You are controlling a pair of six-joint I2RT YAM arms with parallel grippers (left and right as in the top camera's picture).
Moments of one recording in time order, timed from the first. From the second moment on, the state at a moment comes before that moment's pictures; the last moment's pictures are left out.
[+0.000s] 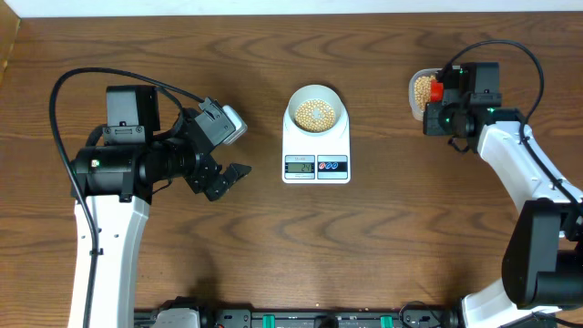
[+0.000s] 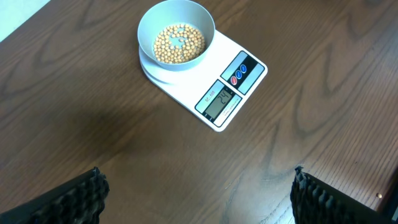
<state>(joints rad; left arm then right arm) 0.01 1.25 1.29 -1.11 0.59 0.82 0.00 1.74 1.15 -0.42 -0.11 0.01</state>
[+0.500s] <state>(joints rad) 0.01 1.25 1.29 -1.11 0.59 0.82 -0.15 1.76 1.15 -0.44 -0.38 0.07</state>
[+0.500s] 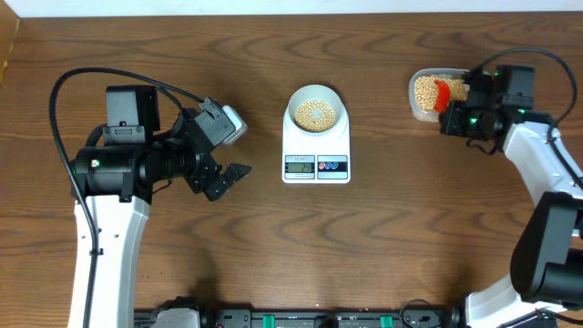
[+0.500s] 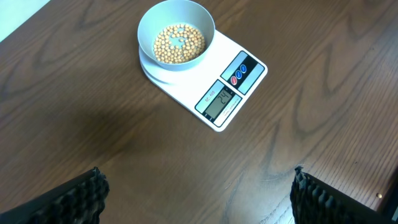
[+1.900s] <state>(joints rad) 0.01 1.25 1.29 -1.11 0.59 0.82 -0.40 1.77 1.14 -0.40 -0.85 0.24</state>
